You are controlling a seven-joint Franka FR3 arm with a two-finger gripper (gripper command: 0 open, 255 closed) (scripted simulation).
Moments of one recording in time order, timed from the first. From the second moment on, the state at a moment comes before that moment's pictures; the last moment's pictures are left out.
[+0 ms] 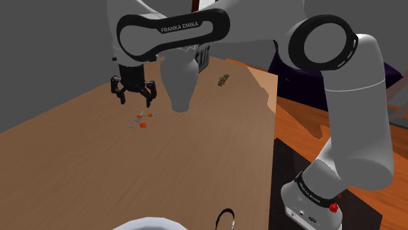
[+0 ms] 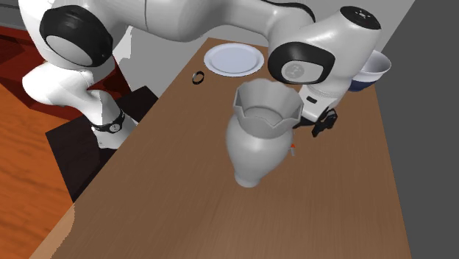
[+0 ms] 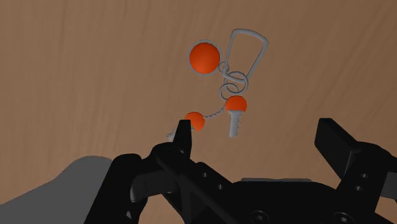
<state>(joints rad) 0.27 0.64 0.44 -1.32 -0.22 1.89 1.39</state>
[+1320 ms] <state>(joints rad) 0.31 0.57 0.42 -1.43 -0.23 2.04 1.45</state>
